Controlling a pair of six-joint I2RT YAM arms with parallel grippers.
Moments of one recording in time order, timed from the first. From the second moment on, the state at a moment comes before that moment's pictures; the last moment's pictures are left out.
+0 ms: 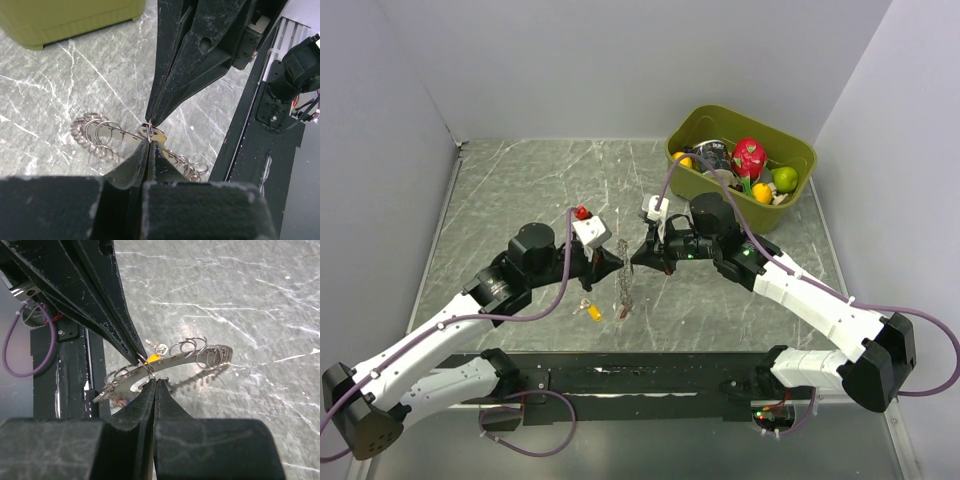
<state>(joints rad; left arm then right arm) -0.76 0.91 0.83 -0.18 0.37 -0.01 0.73 1.20 1.03 -0.26 -0.60 -0.17</state>
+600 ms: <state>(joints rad) -0.76 0.84 0.74 -0.03 0.41 -0.01 0.70 1.09 0.97 -0.20 -0.67 -0.17</state>
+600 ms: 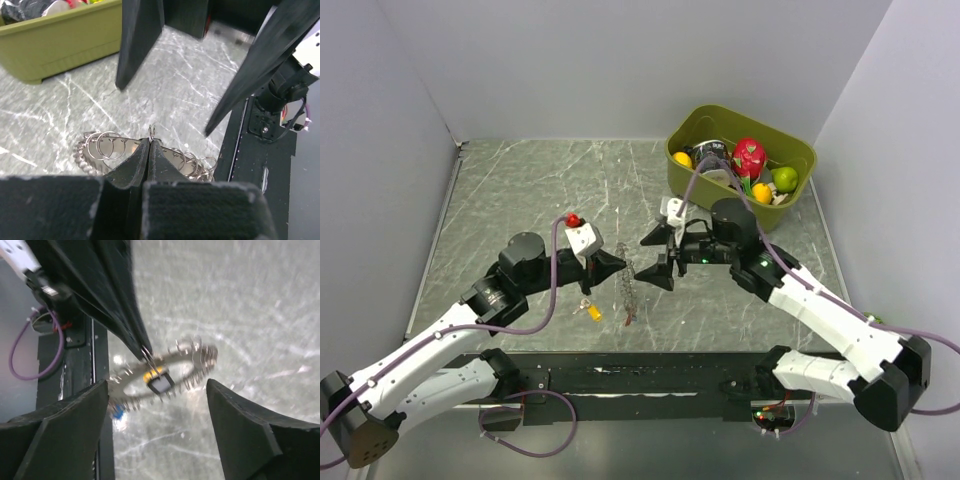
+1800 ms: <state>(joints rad) -0.76 0.74 0.59 0.26 0.56 0.00 0.69 1.11 0.96 -0.05 -0.94 -0.11</state>
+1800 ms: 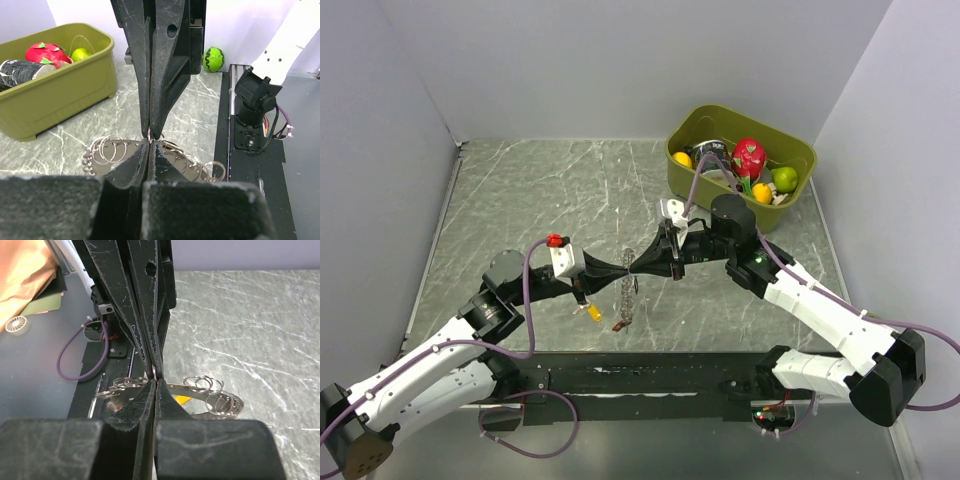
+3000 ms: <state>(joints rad) -0.76 1.07 1.11 -0.44 0.59 0.20 0.69 1.11 1.04 -0.41 -0.81 -0.29</state>
